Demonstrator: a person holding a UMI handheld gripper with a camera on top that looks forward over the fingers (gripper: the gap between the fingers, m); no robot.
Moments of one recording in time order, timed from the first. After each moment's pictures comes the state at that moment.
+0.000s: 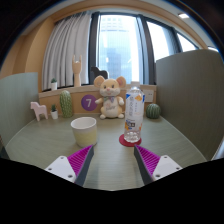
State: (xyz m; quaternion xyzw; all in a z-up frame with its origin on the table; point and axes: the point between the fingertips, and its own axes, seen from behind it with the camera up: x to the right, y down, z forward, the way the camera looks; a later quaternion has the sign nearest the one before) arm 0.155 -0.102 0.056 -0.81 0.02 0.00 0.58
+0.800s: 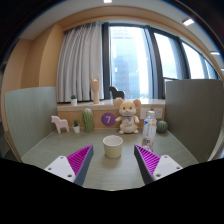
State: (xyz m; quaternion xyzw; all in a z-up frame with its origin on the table) arm 0.068 -0.172 0.170 -0.79 -0.01 0.04 0.62
